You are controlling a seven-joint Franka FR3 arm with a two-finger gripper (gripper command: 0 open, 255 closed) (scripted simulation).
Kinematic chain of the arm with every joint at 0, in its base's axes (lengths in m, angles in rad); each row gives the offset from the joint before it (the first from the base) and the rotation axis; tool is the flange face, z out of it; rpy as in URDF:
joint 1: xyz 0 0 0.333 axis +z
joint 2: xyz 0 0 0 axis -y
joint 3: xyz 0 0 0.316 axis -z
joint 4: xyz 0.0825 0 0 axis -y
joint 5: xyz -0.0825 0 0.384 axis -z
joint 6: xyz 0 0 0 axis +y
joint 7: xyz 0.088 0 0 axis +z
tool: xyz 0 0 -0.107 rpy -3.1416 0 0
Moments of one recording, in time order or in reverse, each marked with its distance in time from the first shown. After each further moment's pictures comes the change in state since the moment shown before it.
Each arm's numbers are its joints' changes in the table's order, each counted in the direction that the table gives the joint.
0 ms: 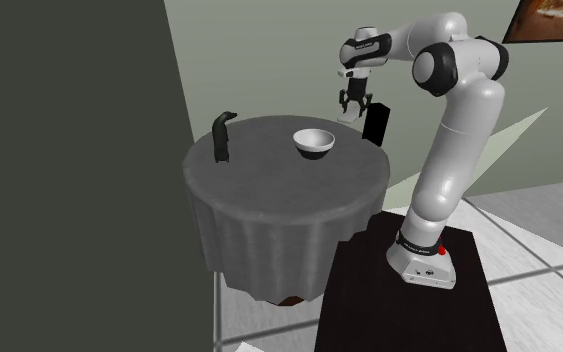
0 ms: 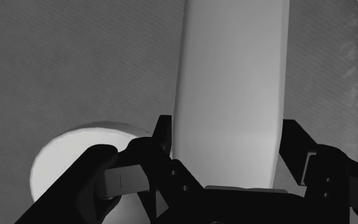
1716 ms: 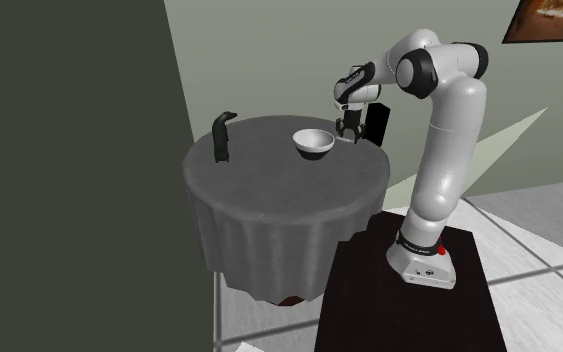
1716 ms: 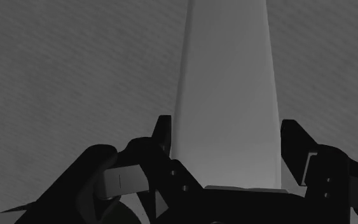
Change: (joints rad) arm -0.019 -0.126 -0.003 -0.238 -0.098 -0.336 0.070
